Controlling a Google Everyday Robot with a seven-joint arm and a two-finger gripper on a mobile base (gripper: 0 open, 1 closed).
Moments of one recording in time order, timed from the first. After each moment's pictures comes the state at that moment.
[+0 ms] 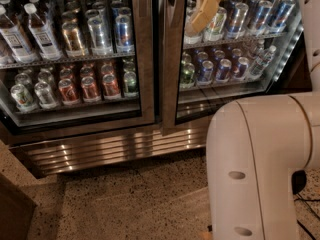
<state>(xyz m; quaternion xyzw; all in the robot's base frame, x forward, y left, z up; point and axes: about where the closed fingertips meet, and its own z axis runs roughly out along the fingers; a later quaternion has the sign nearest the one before) 0.636 -0.041 1.029 -0.69 0.55 0.29 0.36</state>
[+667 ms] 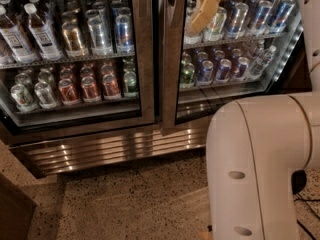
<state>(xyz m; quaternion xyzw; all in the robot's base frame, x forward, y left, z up) 0.636 -0.043 1.029 -0.69 0.55 0.29 0.36</state>
